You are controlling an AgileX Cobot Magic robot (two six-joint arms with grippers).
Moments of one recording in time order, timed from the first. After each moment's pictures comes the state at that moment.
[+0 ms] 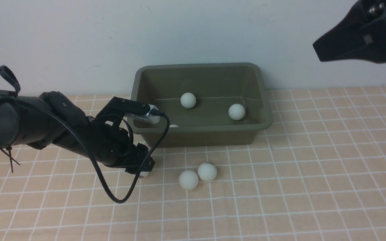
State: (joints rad) right arm 0.36 1.29 -1.60 0.26 1.28 -0.31; left arm -0.18 1.84 -1.03 -0.81 0.47 0.93
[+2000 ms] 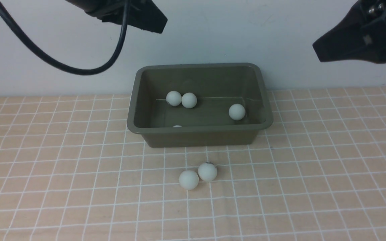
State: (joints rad) right arm 0.36 1.29 -1.60 0.26 1.28 -0.31; left arm -0.18 1.67 -1.87 -0.65 1.24 0.52
